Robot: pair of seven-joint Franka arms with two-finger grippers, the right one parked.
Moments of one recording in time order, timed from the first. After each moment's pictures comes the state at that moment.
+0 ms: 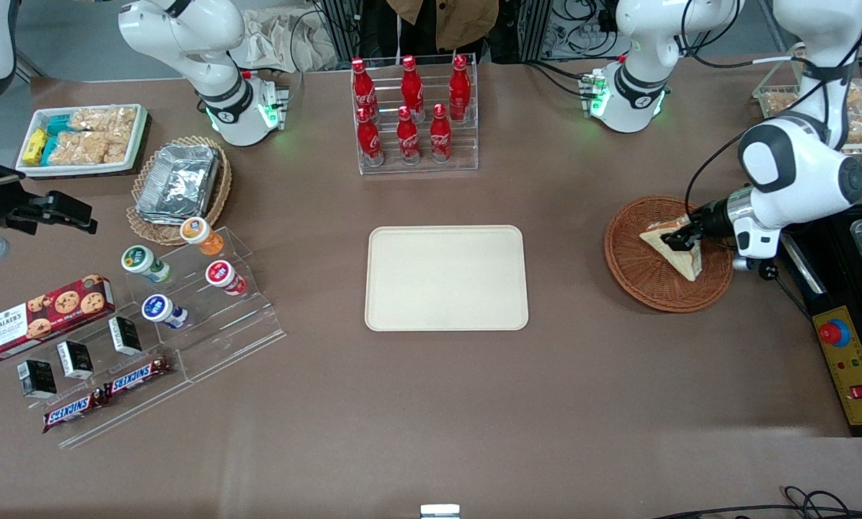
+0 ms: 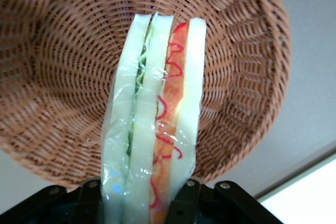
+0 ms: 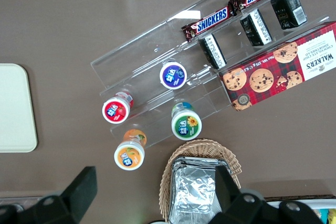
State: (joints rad) arm 0.12 0.03 0.02 -2.41 -0.37 2.18 -0.37
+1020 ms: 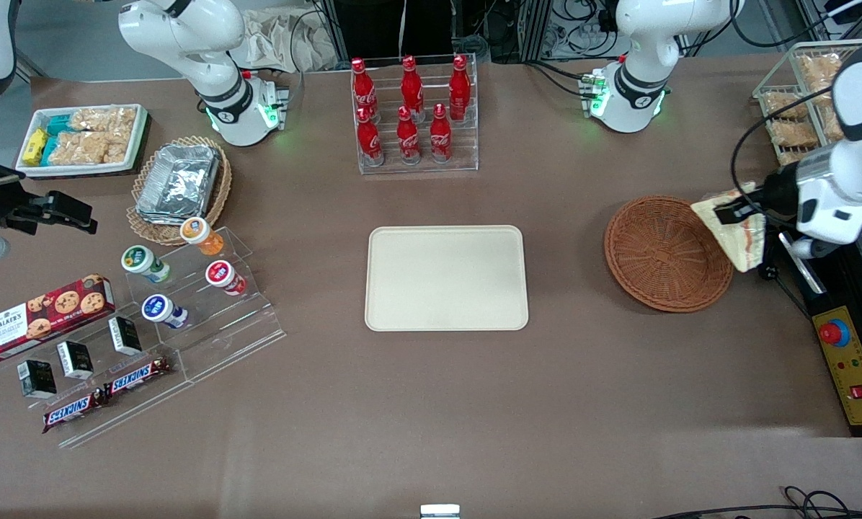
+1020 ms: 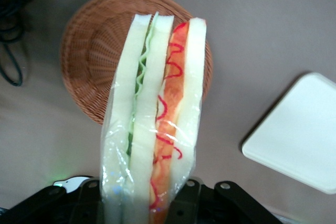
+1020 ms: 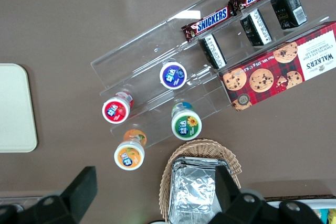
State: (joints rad) arm 0.12 -0.04 -0.12 -1.94 -0.14 1.63 -0.42
